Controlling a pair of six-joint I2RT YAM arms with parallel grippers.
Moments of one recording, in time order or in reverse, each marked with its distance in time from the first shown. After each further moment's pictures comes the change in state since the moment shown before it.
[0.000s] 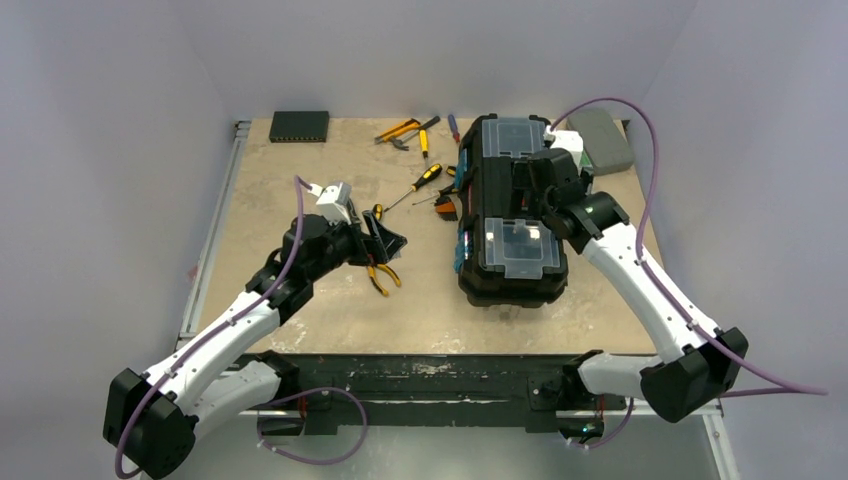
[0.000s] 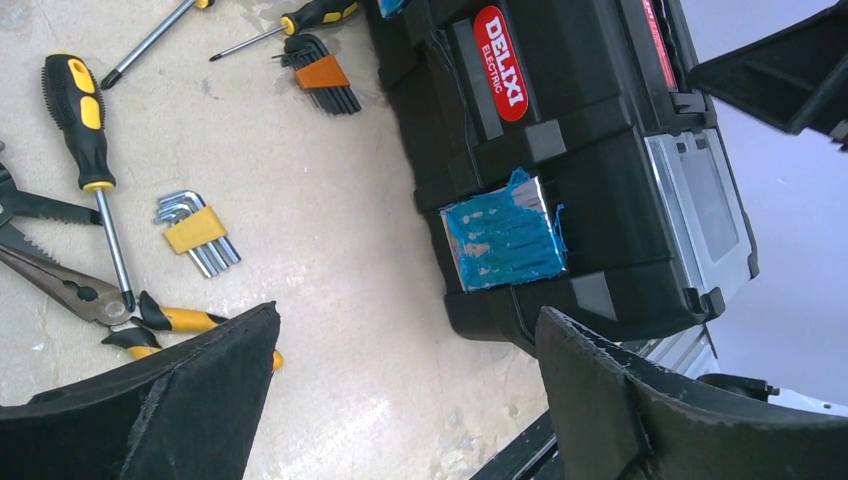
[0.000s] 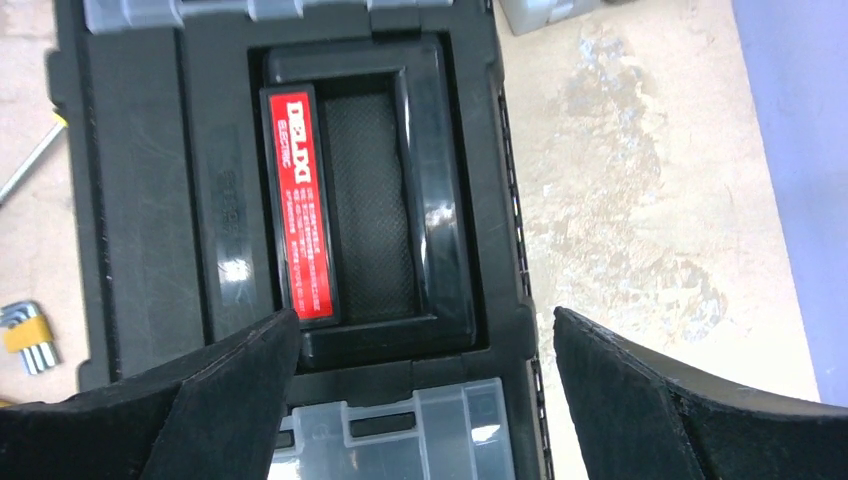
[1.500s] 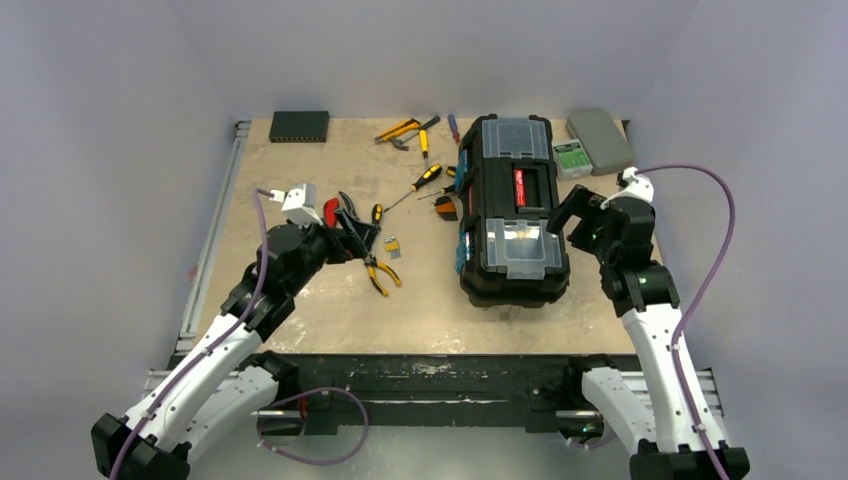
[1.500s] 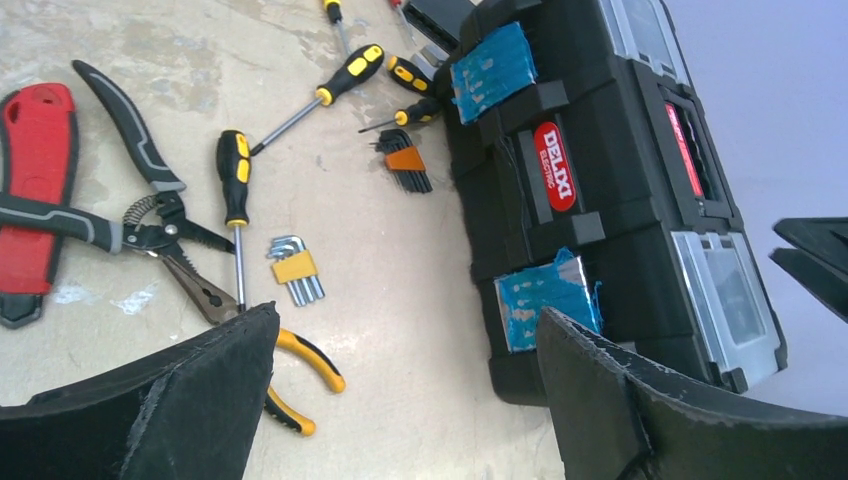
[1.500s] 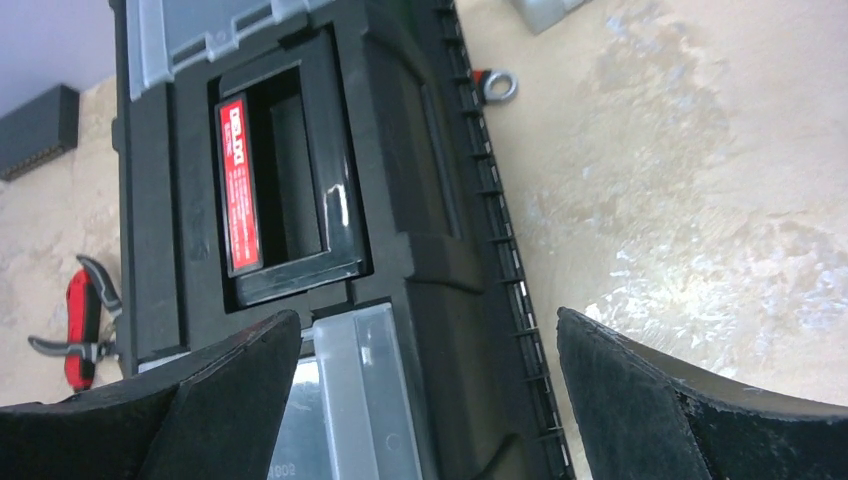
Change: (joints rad) left arm 0.038 -0.196 0.000 -0.119 -0.221 -0.003; right arm -0.376 -0.465 -0.378 0.219 -0.424 0.093
